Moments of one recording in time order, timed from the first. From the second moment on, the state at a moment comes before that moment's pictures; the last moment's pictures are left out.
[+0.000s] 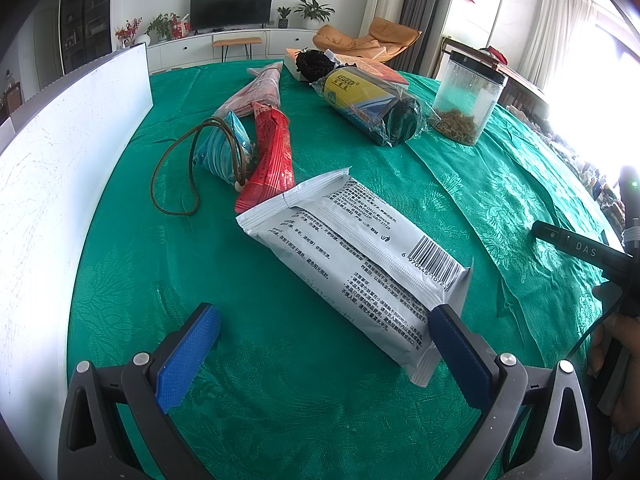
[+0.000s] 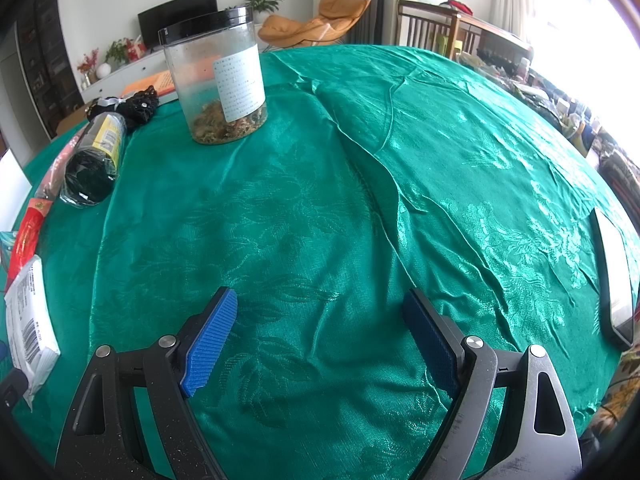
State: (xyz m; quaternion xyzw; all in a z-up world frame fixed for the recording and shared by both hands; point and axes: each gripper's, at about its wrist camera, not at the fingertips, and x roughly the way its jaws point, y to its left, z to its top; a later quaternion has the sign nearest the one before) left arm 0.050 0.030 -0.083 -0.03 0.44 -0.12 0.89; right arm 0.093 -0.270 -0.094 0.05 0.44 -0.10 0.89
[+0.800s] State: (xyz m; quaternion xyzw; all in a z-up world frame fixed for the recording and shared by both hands) left arm 0.048 0.035 -0.080 -0.03 0.46 -0.11 0.88; right arm 0.093 -0.271 -0.094 0.05 0.44 -0.10 0.89
